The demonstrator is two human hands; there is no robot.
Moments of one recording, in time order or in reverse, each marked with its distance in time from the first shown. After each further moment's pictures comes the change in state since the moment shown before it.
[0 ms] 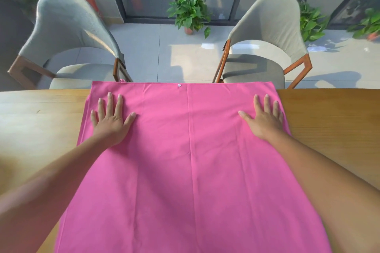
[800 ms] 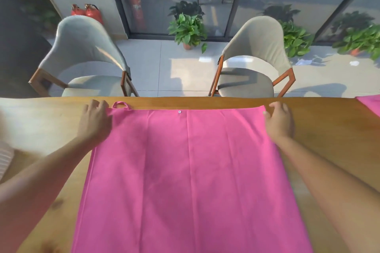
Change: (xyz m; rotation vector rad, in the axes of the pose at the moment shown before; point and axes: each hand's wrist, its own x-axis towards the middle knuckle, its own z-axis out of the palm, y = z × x) left_hand -0.064 -0.013 -0.094 -0.005 0.350 0.103; right_hand -0.064 0.039 -0.063 0.365 0.520 0.007
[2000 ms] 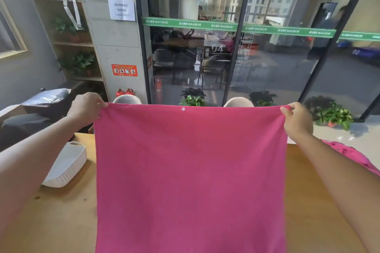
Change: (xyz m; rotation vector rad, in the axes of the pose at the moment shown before) left_hand -0.210 0.030 -0.375 -0.328 0.281 -0.156; right_hand -0.146 -0.020 -0.379 0.382 0.296 -0.075
